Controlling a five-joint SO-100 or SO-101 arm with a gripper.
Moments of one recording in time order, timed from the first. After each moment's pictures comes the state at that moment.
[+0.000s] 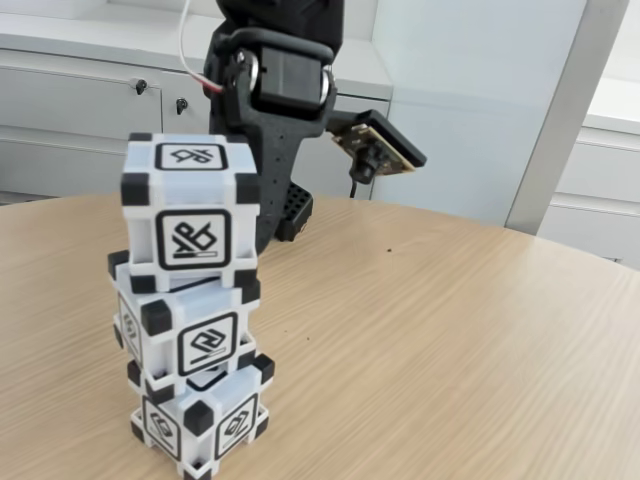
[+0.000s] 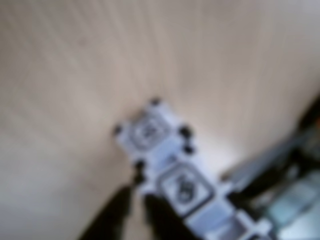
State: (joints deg) arm 22.8 158.6 143.0 68.8 -17.1
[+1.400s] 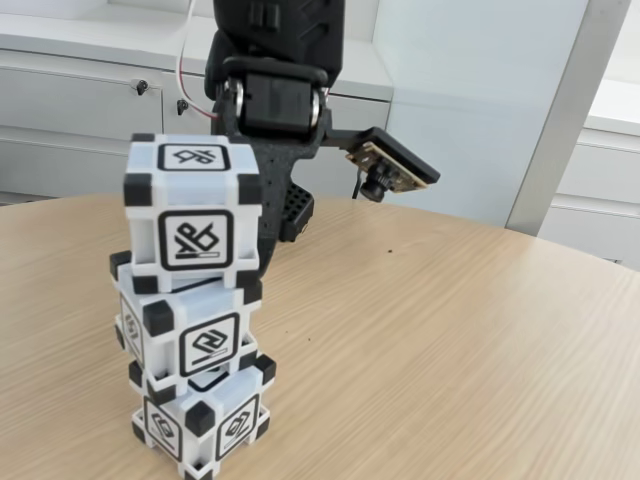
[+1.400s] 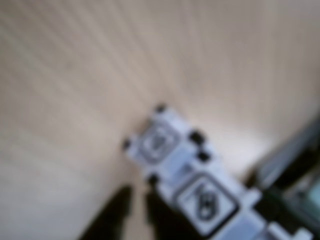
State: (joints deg) arm 22.8 158.6 147.2 65.0 -6.8
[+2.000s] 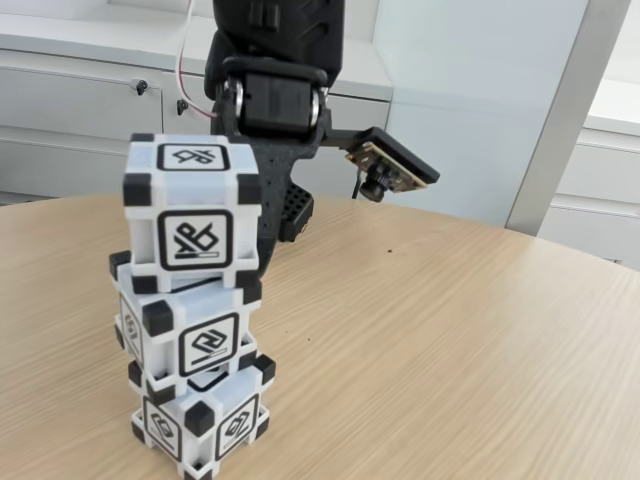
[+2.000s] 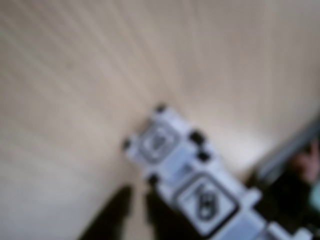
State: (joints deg) arm 22.8 158.6 147.2 65.0 -6.8
